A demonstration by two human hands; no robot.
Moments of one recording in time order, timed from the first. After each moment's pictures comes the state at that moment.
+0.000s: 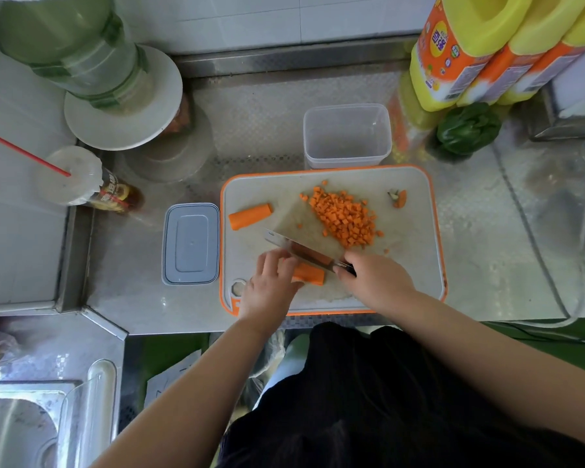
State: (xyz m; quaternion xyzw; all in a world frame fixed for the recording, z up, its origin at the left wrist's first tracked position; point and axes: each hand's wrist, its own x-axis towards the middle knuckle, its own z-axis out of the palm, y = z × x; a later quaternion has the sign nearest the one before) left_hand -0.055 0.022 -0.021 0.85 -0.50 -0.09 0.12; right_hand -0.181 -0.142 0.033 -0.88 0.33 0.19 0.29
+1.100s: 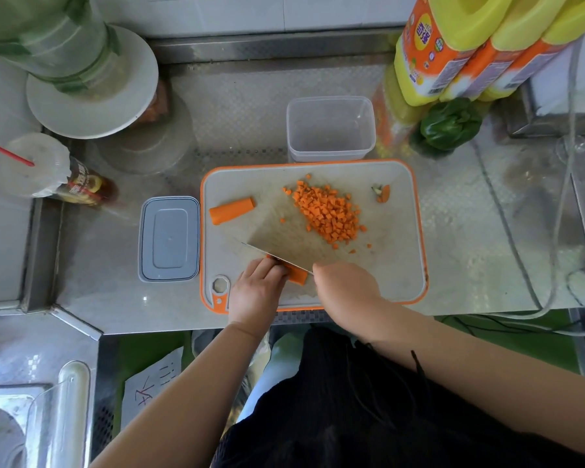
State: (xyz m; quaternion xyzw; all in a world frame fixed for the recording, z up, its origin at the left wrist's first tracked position) left_hand -0.068 0.024 -0.052 0.83 -0.50 -0.02 0.25; right_hand -0.170 -0.113 0.051 -0.90 0.27 0.28 0.18
